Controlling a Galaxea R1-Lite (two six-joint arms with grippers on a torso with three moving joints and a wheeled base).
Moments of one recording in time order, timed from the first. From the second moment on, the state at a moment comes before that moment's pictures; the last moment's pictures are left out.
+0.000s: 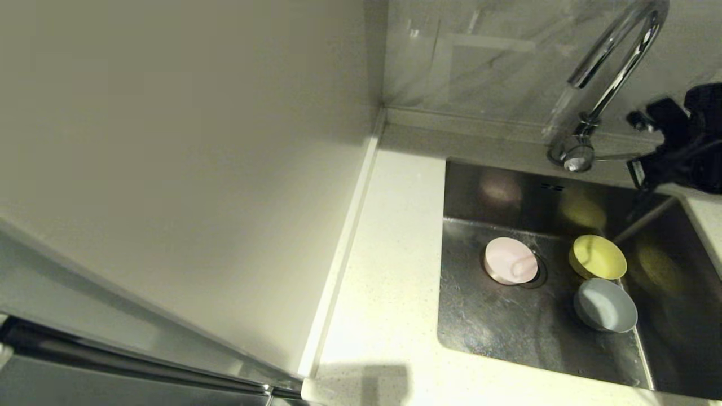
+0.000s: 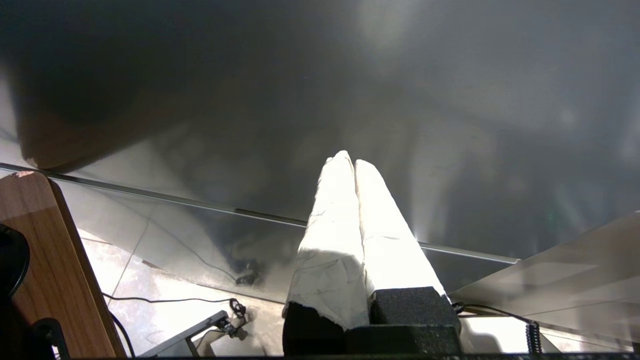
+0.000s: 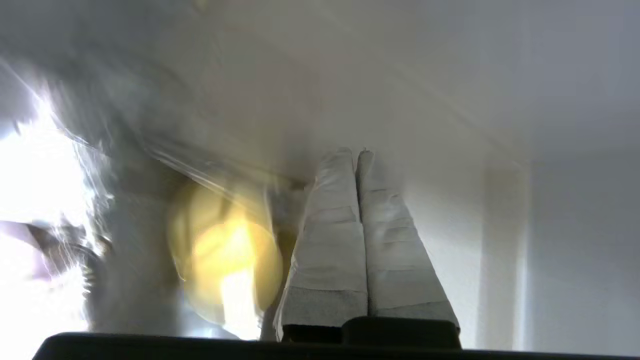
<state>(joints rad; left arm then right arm) 0.00 0.00 0.00 -0.01 0.00 -0.01 -0.21 1.88 -1.44 -0.15 -0.35 -0.47</state>
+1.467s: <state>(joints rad) 0.00 0.00 0.00 -0.01 0.00 -0.01 -0.30 1.54 -1.18 0.08 -0.26 -0.26</state>
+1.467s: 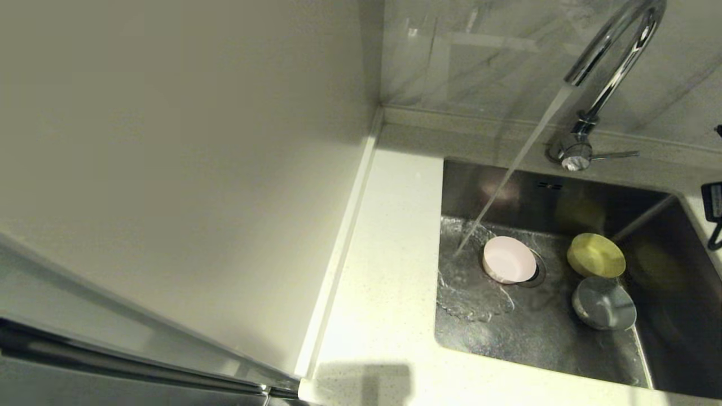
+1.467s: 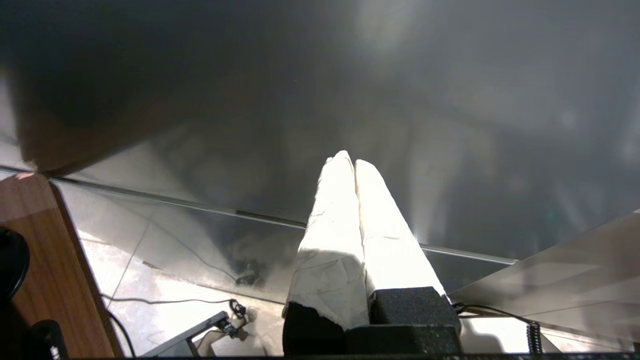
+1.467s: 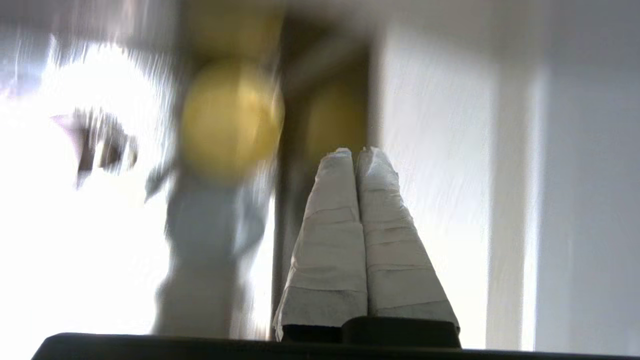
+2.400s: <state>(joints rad) 0.00 0.00 0.00 -0.01 0.00 -0.01 0.05 0.57 -0.22 -0.04 -0.23 -0.28</state>
